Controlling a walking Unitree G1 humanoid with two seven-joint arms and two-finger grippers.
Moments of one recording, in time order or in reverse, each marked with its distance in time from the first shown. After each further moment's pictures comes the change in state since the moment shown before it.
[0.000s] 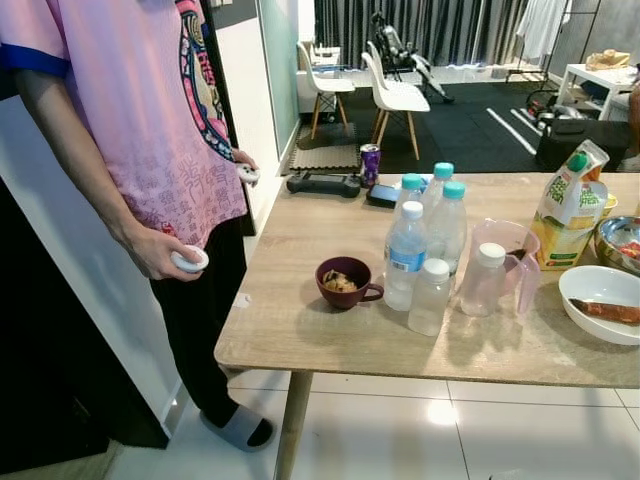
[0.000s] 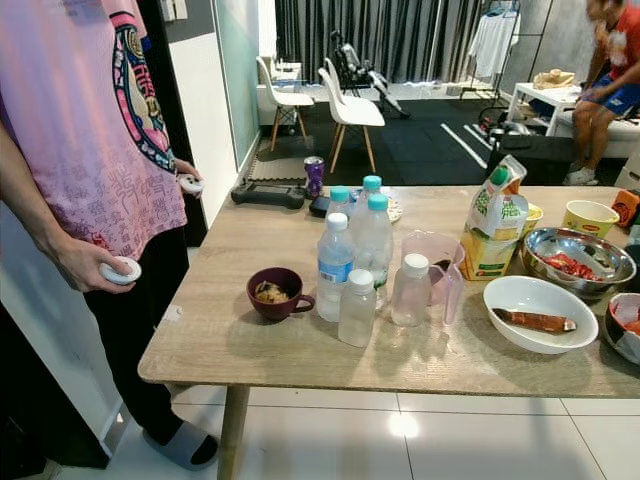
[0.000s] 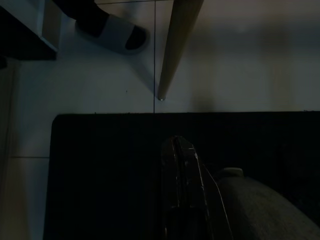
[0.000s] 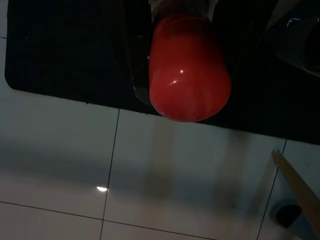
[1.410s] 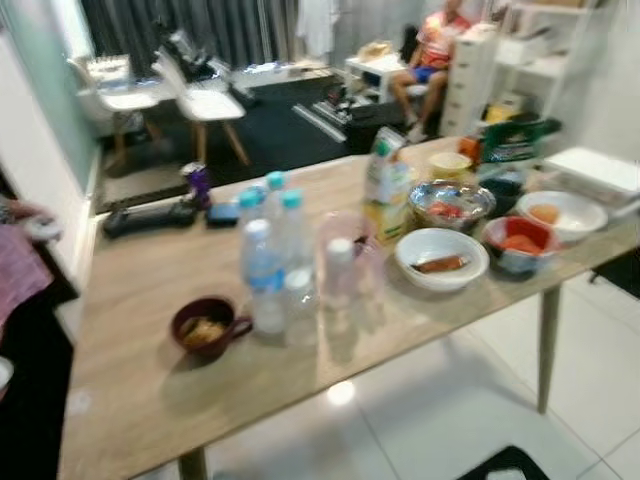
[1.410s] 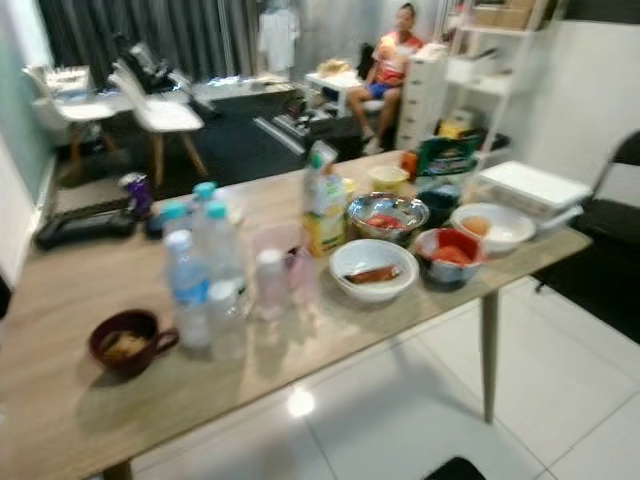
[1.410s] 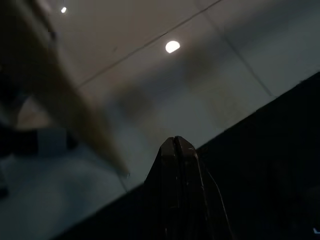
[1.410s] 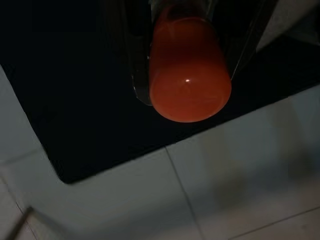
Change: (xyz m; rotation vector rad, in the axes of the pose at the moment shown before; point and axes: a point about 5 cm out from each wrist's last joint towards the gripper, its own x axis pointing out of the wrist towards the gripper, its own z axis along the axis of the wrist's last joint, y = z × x) left arm 0.006 0.000 0.014 0.011 -0.060 -0.006; right arm 0.001 0.002 -0.001 0.025 0.004 -0.019
